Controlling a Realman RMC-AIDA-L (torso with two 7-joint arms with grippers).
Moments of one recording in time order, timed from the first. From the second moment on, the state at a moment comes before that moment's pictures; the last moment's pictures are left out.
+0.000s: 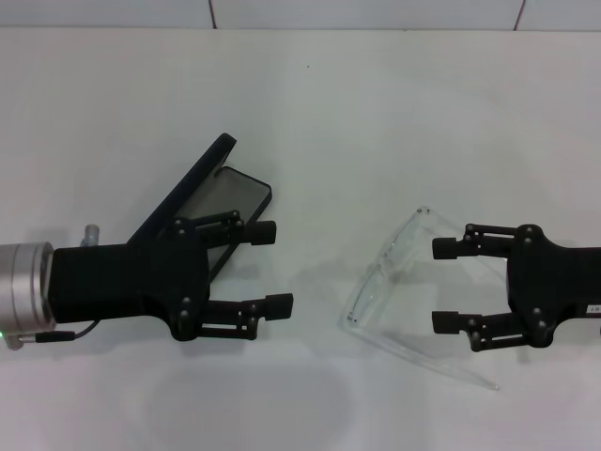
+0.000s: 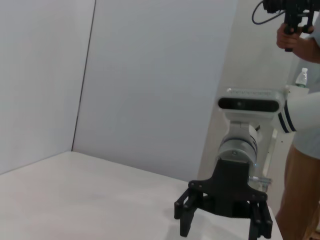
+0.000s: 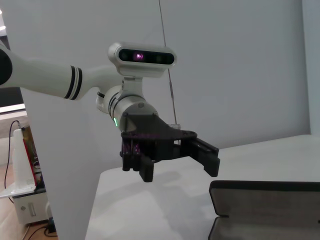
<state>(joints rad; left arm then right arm) -0.26 -2.05 1.11 0.84 1.59 1.73 -1.33 0.43 2.01 -1.08 -0.66 -1.67 -1.71 1.15</state>
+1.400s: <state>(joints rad) -0.38 -2.08 1.00 1.48 2.07 1.55 -2.35 0.43 2.02 -1.08 -0.62 -1.66 -1.67 1.14</state>
